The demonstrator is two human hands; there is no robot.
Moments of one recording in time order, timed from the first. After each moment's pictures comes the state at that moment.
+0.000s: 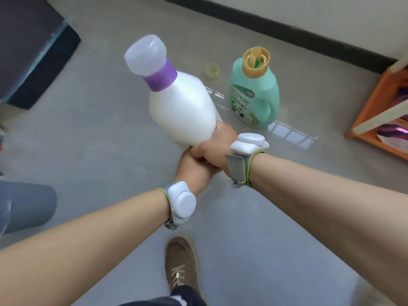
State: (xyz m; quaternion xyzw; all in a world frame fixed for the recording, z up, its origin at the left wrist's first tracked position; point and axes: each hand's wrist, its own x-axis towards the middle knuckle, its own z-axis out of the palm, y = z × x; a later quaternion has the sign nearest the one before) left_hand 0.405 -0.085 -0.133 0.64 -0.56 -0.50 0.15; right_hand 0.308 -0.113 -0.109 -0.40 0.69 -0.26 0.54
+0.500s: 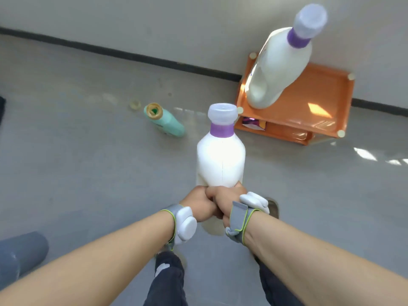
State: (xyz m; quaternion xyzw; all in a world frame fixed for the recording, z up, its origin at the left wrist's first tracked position) left_hand 0.254 0.044 0.120 0.46 -0.59 -0.61 -0.26; right_hand 0.181 0.106 0.113 0.15 0.75 -0.37 0.52
